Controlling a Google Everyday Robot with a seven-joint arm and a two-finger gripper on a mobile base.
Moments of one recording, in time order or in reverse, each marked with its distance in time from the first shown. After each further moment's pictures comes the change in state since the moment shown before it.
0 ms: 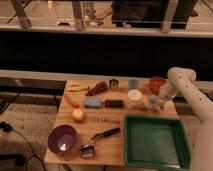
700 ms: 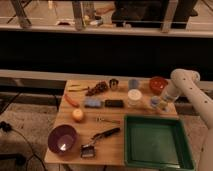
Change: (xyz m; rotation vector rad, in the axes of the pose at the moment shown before) arm 0.008 0.007 -0.007 0.028 -0.020 -0.007
